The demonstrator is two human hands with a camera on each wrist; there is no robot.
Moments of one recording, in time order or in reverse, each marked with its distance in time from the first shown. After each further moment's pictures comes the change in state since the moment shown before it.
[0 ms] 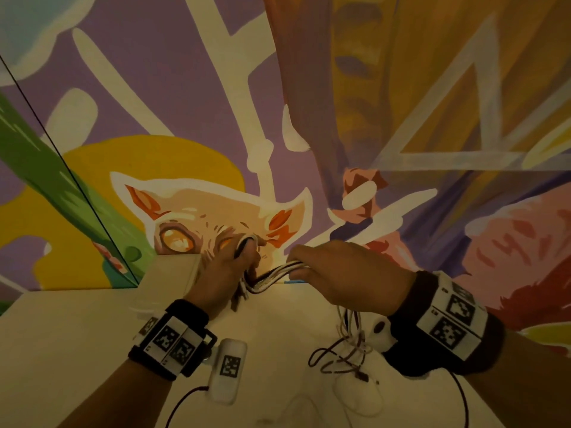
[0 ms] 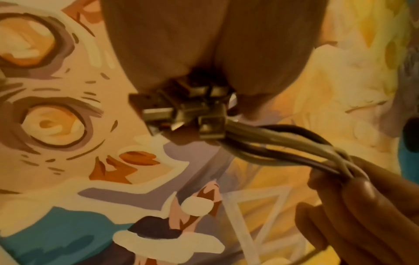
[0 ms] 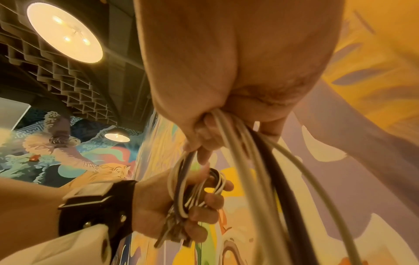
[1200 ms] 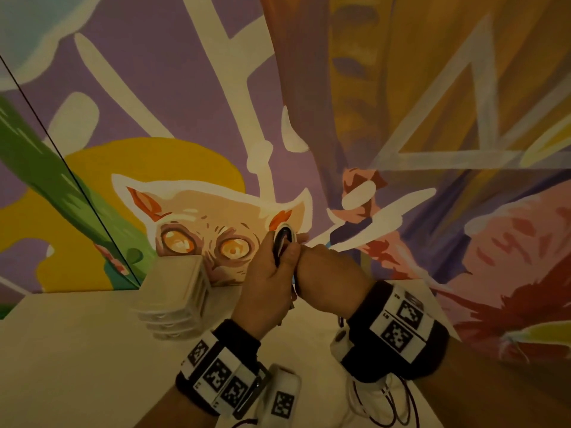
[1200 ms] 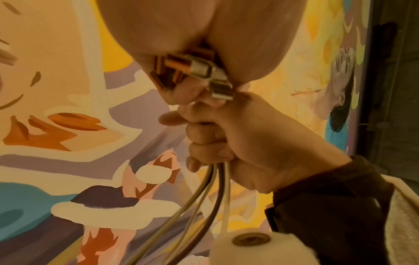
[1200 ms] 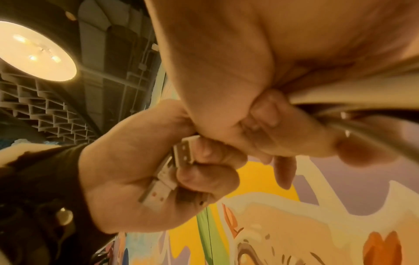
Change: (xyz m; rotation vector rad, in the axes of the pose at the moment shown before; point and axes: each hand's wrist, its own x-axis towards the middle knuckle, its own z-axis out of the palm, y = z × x) left_hand -0.025 0.029 0.071 0.027 0.126 0.215; right_hand 0.023 -0.018 0.024 0.056 0.038 0.332
